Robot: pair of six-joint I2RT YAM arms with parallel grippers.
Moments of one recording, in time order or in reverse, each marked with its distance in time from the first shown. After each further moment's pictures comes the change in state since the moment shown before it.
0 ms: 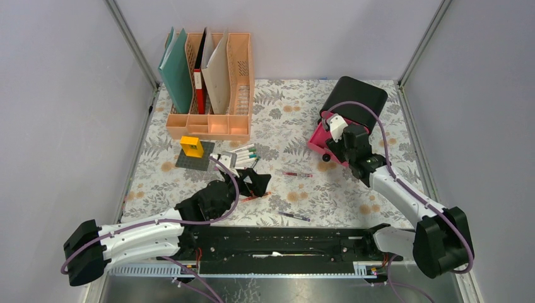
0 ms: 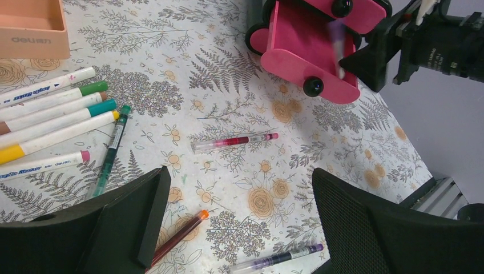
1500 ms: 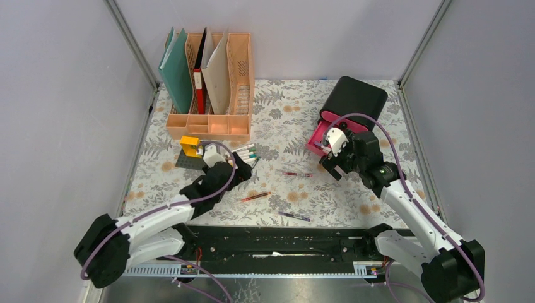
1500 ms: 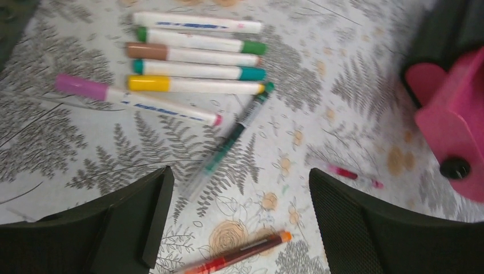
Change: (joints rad) left arm 0.284 0.159 0.043 -0.241 0.010 -0.306; right arm 0.001 -0.193 0.008 -0.244 -0.389 -0.093
